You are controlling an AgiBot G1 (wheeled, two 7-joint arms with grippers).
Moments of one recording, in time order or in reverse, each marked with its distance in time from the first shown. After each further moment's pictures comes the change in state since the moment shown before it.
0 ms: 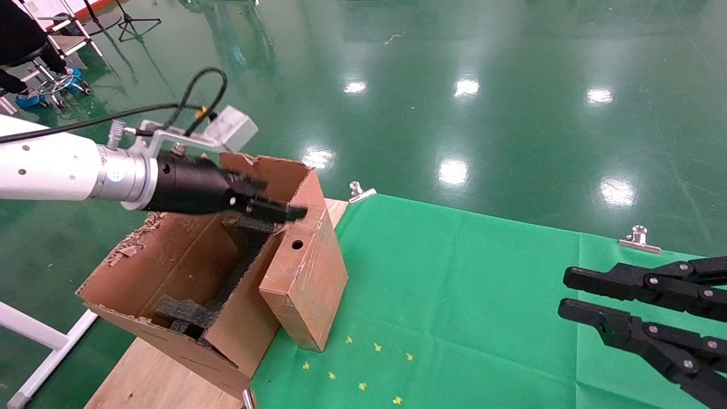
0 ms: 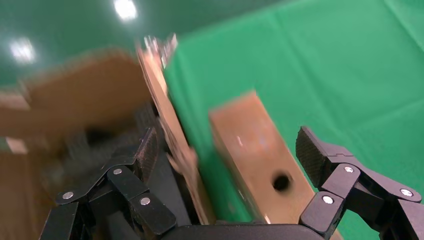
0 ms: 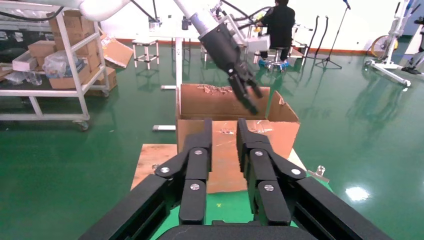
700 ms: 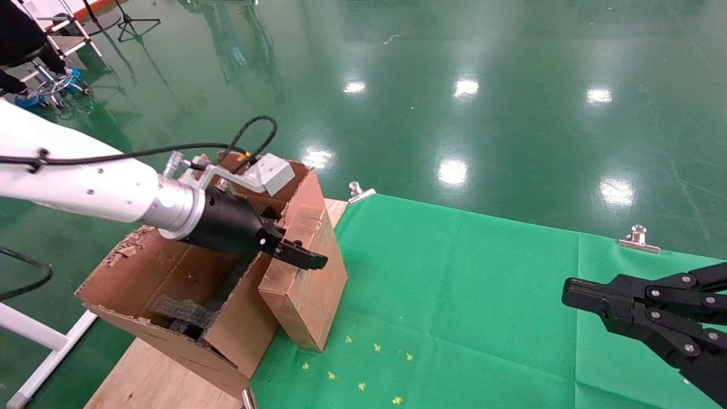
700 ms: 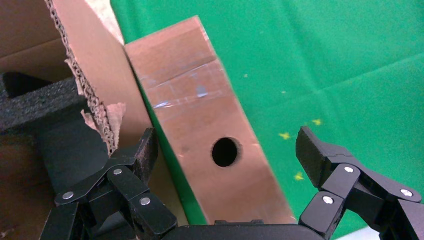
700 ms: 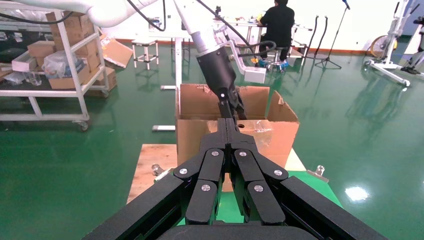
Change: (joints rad) left arm -0.038 0.098 0.101 -0.010 0.125 0.121 -0.221; right arm 0.000 0.001 -0.001 0.000 0.001 0.001 -0.001
